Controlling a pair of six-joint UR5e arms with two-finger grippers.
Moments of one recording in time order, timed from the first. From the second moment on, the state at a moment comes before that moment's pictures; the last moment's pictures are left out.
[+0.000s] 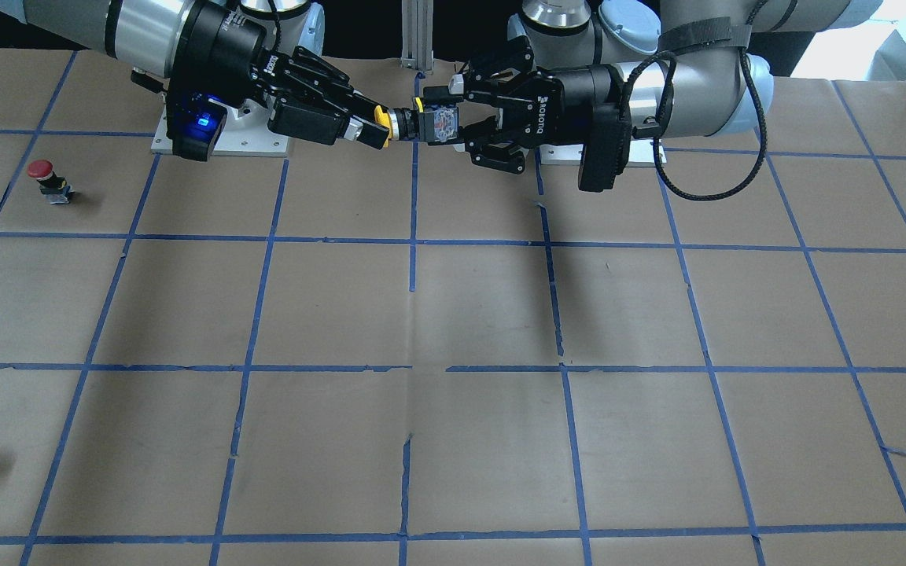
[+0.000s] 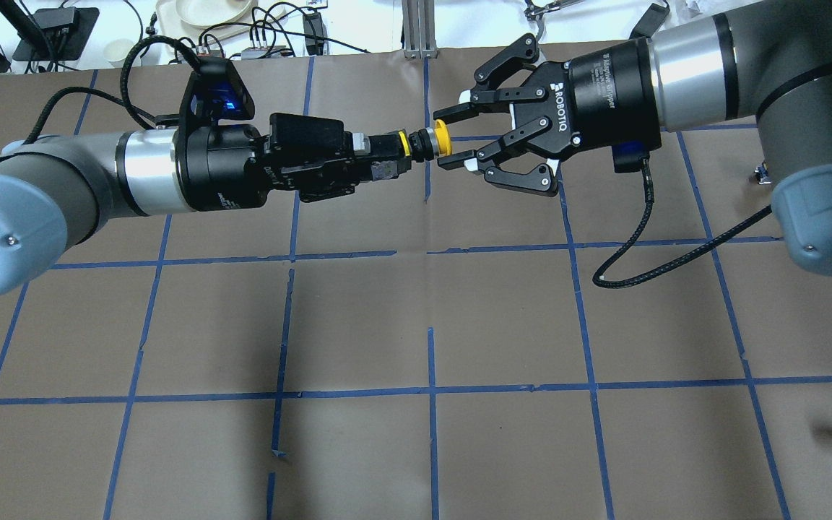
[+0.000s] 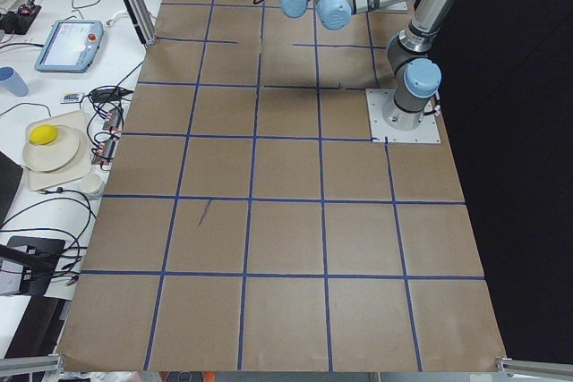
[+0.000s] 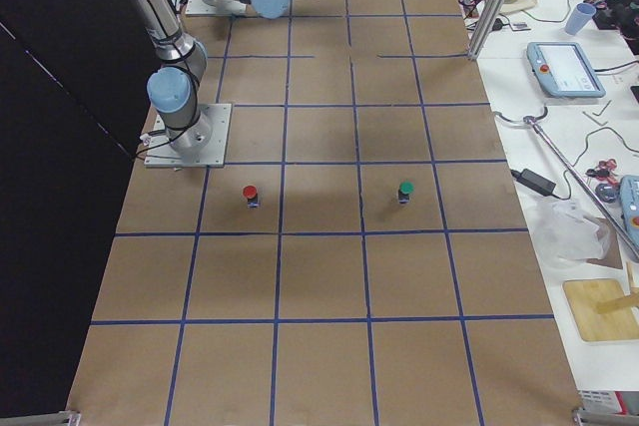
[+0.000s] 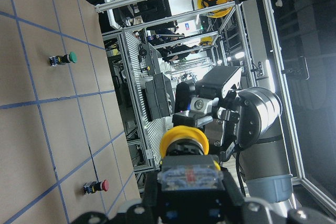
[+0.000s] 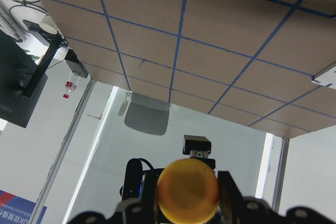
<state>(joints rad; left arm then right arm) -1.45 -1.48 -1.92 -1.98 0.09 0.89 1.49 -1.70 1.86 -1.79 -0.44 1.28</state>
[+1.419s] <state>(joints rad) -1.45 -1.50 -1.90 -1.73 0.48 0.60 1.32 -1.71 1.86 -1.76 -1.08 0.73</state>
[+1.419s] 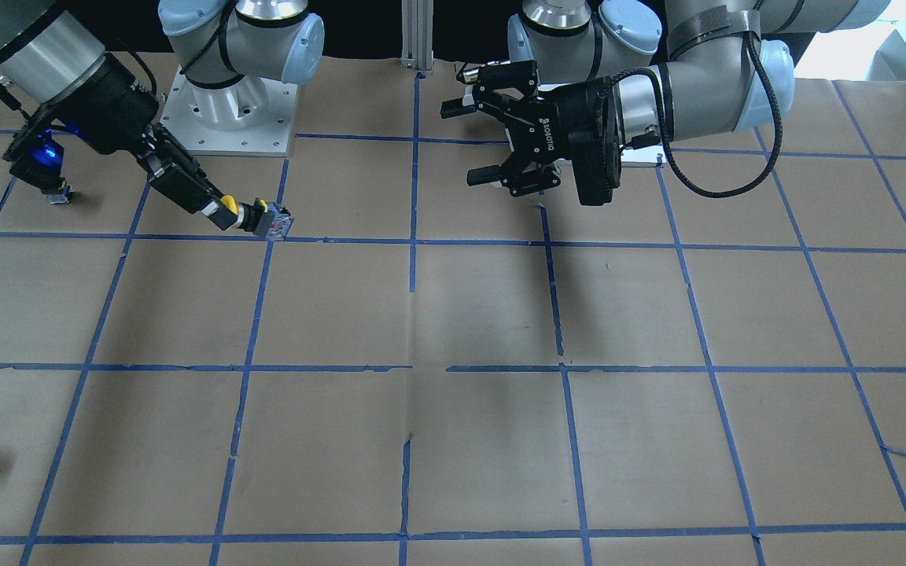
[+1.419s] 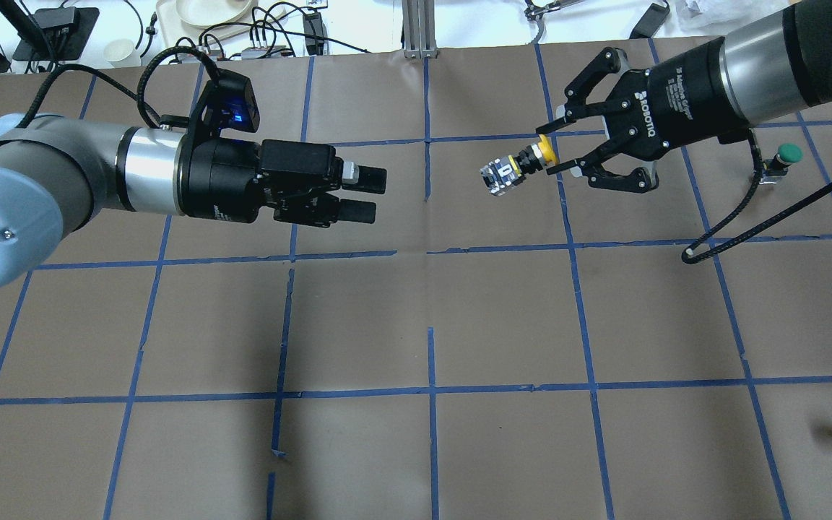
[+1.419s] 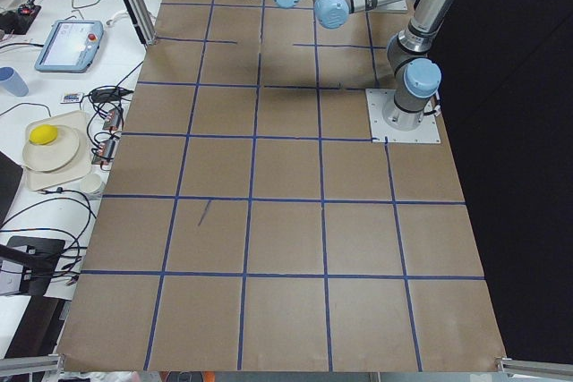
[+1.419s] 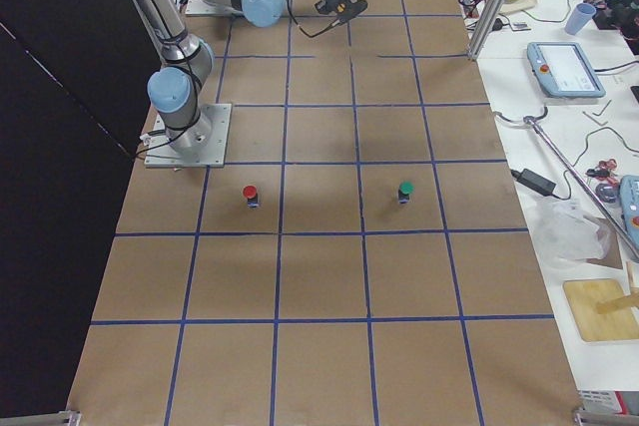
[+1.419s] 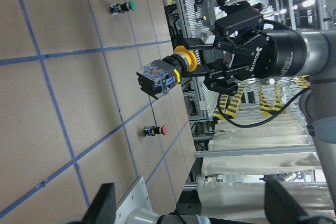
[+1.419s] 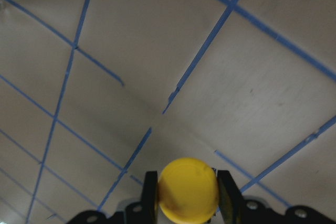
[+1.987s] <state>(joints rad) -1.46 -1.51 -1.89 -1.45 0.89 0.39 1.08 -1.70 1.96 -1.75 -1.37 0.33</state>
